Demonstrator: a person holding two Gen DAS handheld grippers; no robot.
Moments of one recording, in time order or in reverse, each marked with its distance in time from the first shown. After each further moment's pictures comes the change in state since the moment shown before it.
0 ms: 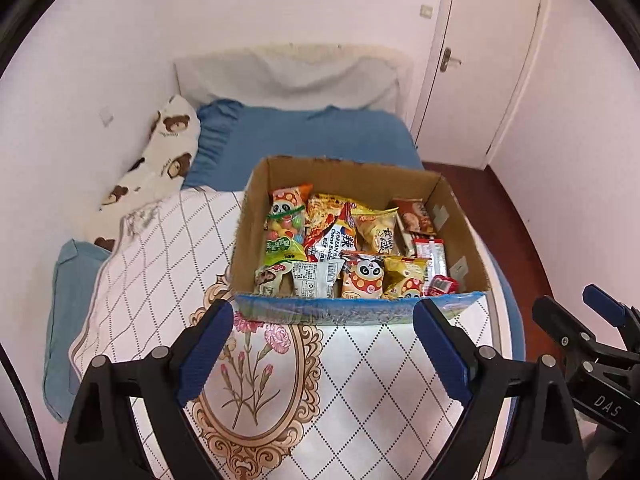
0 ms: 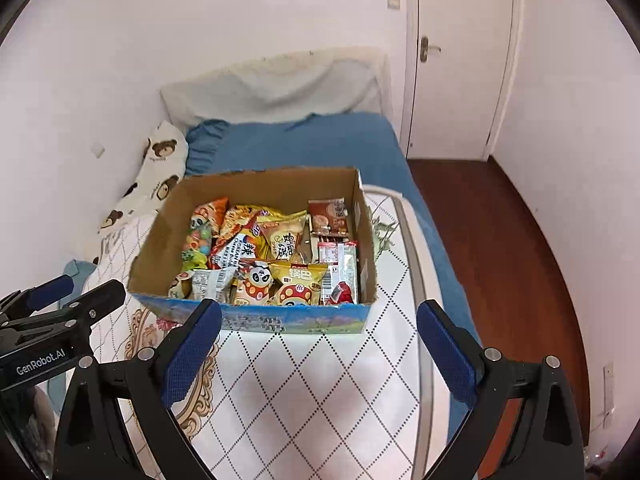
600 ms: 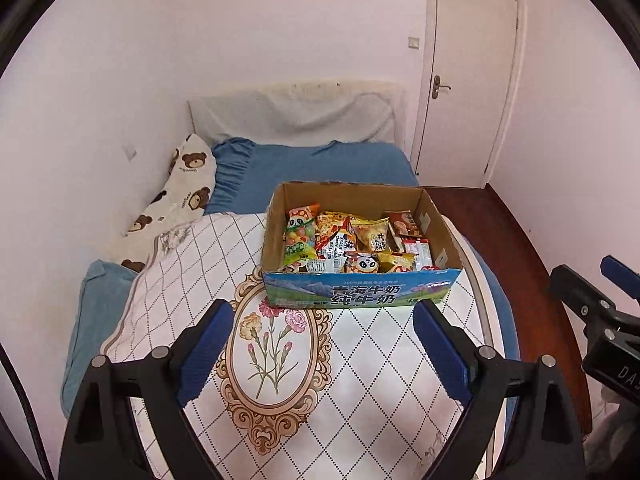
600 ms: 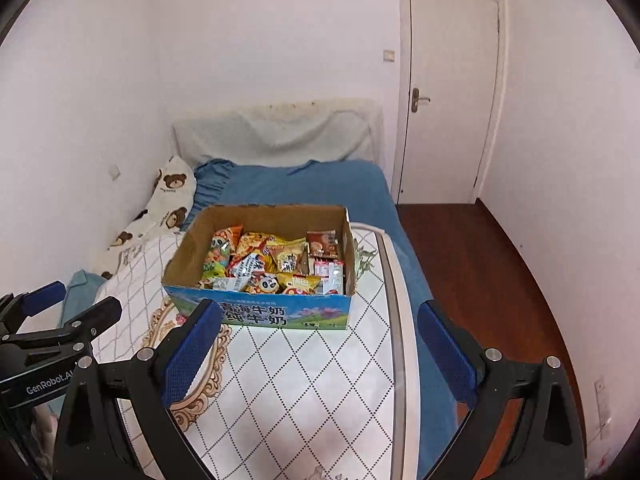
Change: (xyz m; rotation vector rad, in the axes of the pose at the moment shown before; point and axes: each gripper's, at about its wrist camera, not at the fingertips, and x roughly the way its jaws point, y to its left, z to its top) left arm -0.101 -0.012 -0.058 0.048 -0.138 0.051; right arm -0.124 0.000 -0.044 -0.034 -0.174 -0.016
